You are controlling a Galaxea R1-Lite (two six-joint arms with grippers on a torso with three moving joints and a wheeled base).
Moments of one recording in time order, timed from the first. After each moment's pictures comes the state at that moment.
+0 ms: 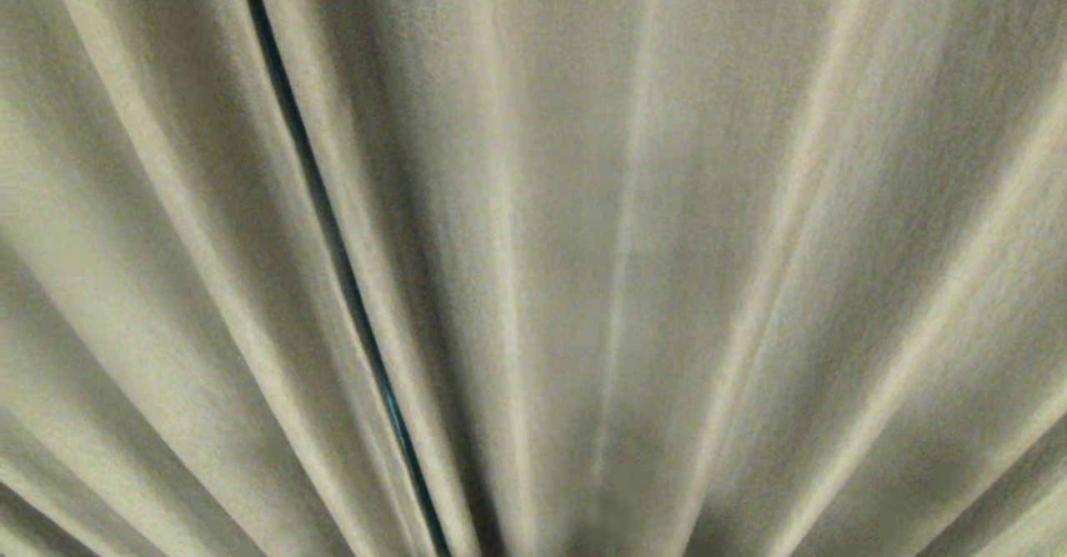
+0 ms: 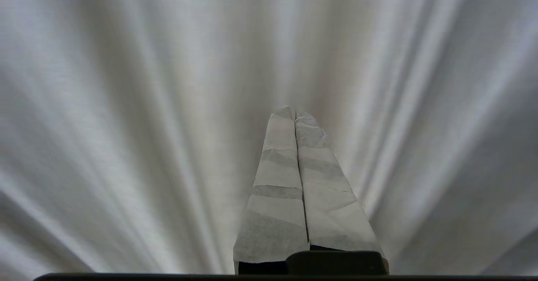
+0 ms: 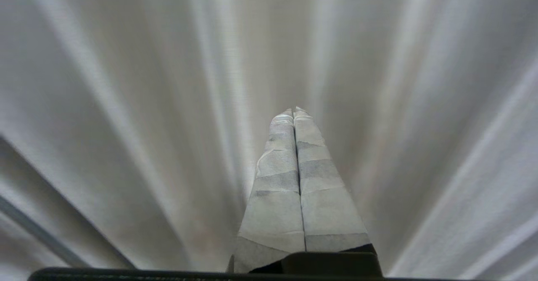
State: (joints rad) left arm 0.00 0.00 0.00 0.00 -0.01 -0.01; right arm 0.00 0.00 0.00 0.00 -0.02 0.04
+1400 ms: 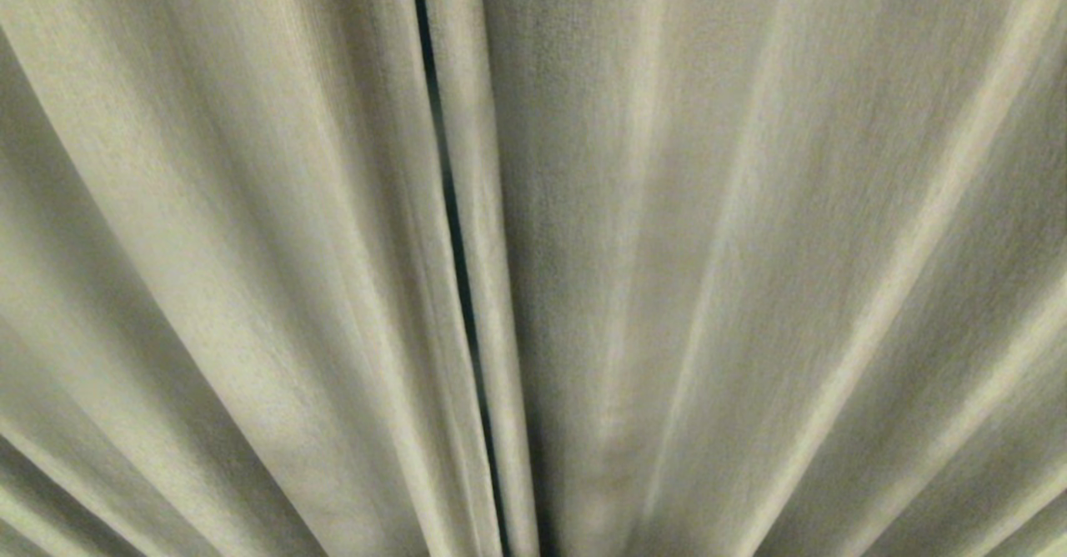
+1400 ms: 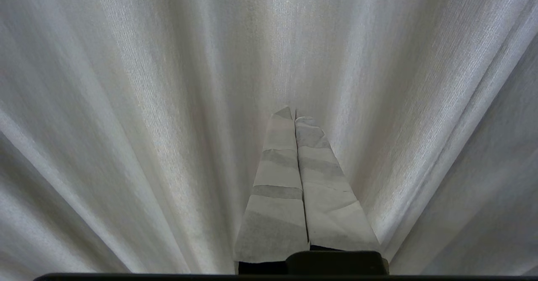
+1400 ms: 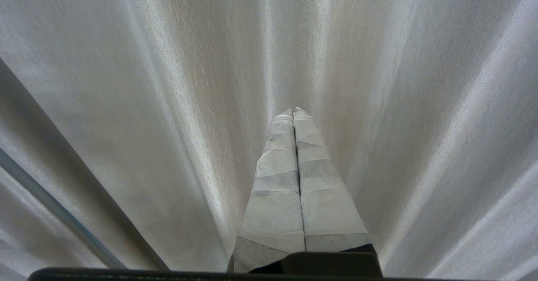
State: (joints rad) left arm 0.00 0.00 0.00 0.00 -0.01 -0.01; right arm 0.00 0.00 0.00 0.00 -0.02 0.04
